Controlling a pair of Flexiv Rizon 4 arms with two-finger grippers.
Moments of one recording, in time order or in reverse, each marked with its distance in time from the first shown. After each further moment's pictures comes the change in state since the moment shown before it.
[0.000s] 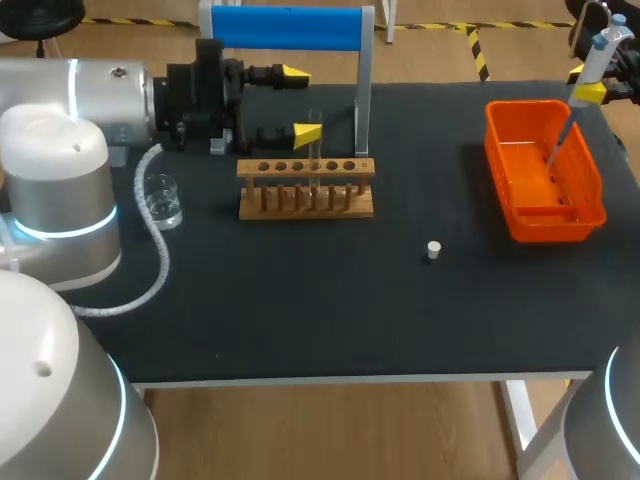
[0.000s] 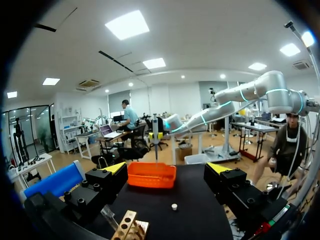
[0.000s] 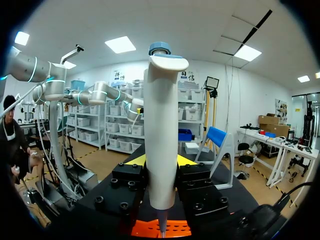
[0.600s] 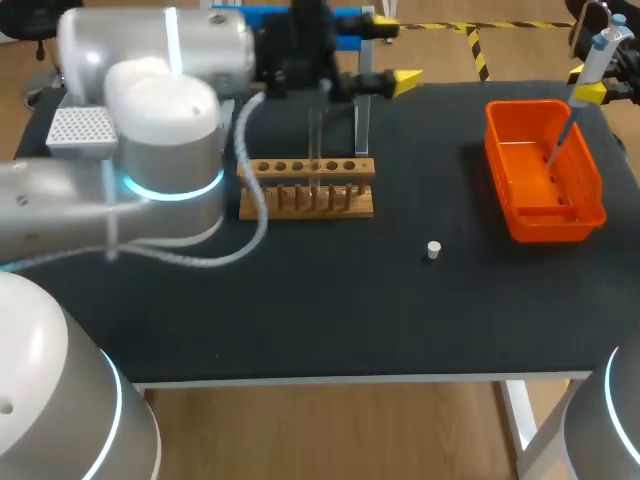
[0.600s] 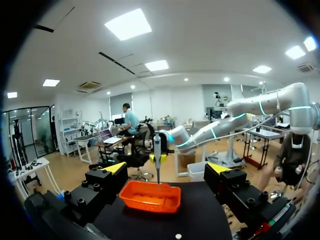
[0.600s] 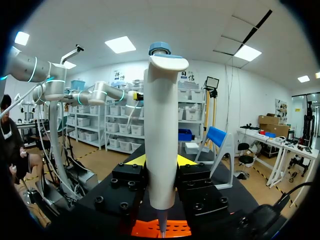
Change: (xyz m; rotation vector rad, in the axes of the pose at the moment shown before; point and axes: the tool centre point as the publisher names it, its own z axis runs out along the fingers) left arm -0.014 -0.071 0.117 0.020 -0.009 -0.013; right arm 0.000 0.000 0.000 0.000 0.000 0.000
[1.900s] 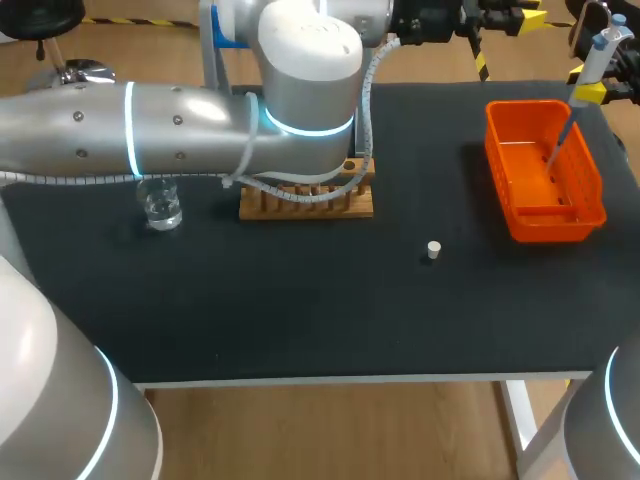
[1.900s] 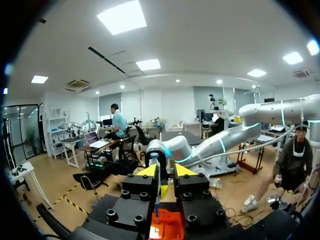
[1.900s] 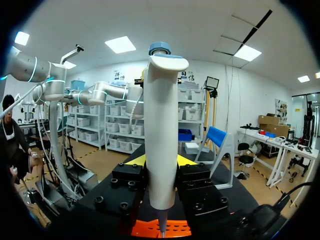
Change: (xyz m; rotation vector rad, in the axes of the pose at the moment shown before) left arm -0.021 -0.034 0.156 0.011 0.096 -0.013; right arm 0.000 0.000 0.000 0.000 0.000 0.000
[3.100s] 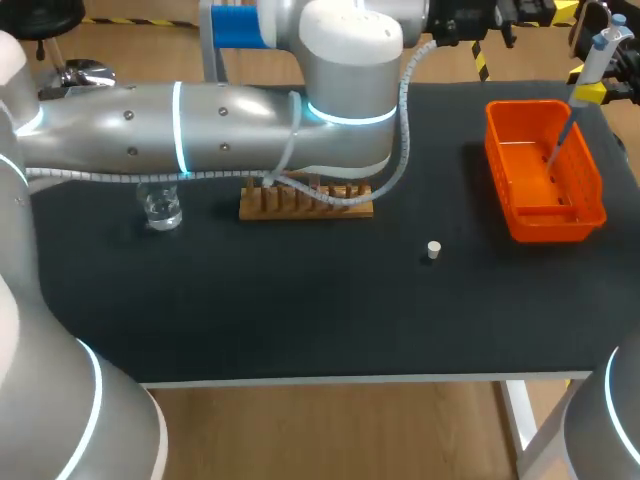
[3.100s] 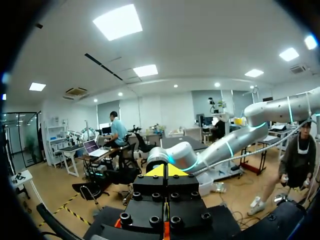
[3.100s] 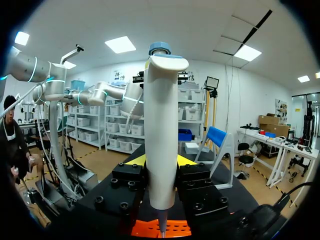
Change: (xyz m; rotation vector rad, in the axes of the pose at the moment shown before) left arm -0.012 -0.005 0.051 0.059 0.007 0.046; right arm 0.000 0.000 0.000 0.000 0.000 0.000
